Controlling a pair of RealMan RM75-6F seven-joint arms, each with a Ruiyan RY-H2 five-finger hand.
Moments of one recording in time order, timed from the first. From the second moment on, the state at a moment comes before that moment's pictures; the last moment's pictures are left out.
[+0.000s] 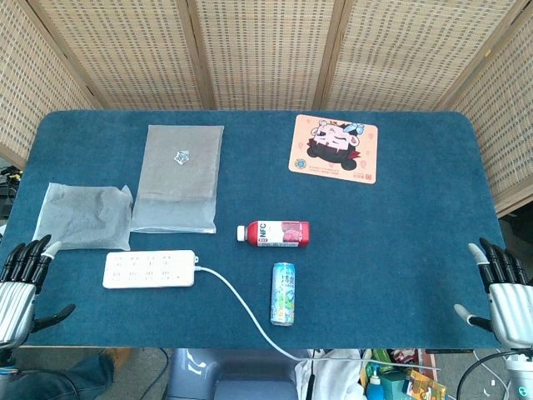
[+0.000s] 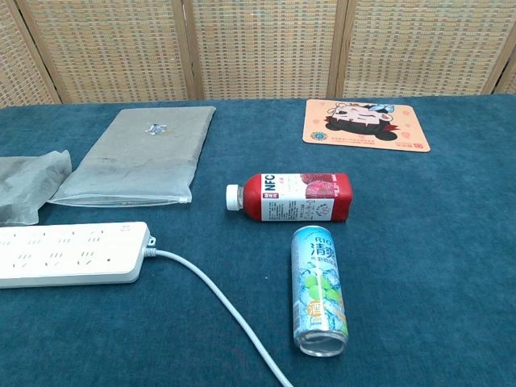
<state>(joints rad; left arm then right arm) -0.03 -1.08 0.01 -1.78 1.64 1.58 0.13 0.03 -1.07 0.05 -1.65 -1.54 1.55 -0.06</state>
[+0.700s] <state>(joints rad) -0.08 -1.14 0.01 -1.78 1.64 1.49 0.11 0.03 -1.08 0.06 -1.64 -1.54 1.55 -0.04</state>
